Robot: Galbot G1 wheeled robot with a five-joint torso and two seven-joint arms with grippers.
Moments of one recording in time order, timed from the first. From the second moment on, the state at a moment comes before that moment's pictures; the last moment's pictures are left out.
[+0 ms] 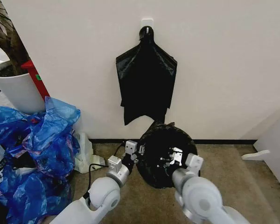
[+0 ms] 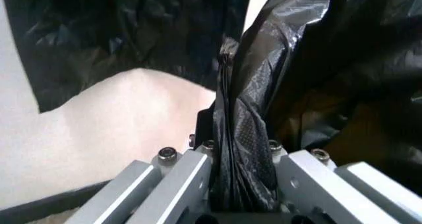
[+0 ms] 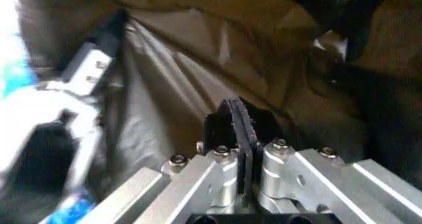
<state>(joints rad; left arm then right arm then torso) 1.09 -1.07 0.10 -1.99 -0.54 0.11 -0.22 -1.13 1.02 -0.03 2.29 1.35 -0.34 0.98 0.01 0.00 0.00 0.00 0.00</state>
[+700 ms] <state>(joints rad) 1.11 -1.04 0.11 -2.07 -0.56 0.17 -0.22 -0.99 1.10 -0.11 2.00 1.25 -0.31 0.97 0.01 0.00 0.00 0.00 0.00</state>
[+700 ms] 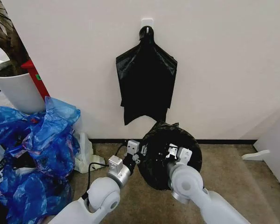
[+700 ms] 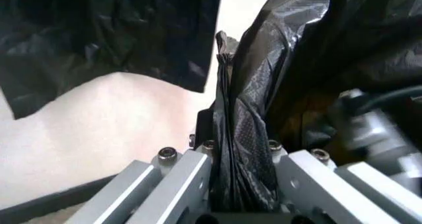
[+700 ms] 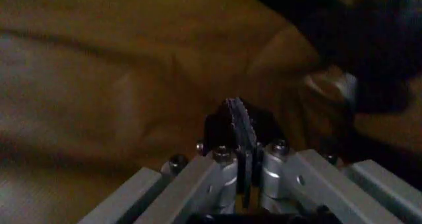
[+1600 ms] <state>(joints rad) 1.13 -1.01 0.14 -2.17 -0.60 0.20 -0.18 -1.04 1.11 -0.02 1.95 1.21 -0.28 0.97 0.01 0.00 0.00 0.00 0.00</state>
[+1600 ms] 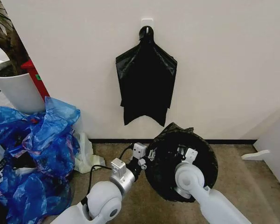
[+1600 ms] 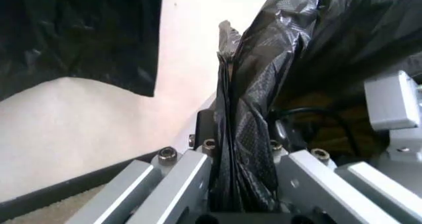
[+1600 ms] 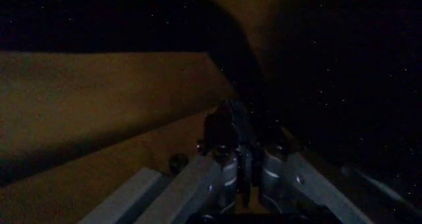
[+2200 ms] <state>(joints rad) 1.10 -1.04 0.11 -2.09 -0.63 0.21 -0.22 -1.14 1.07 -0.01 2.08 1.19 -0.29 0.96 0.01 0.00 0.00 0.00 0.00</state>
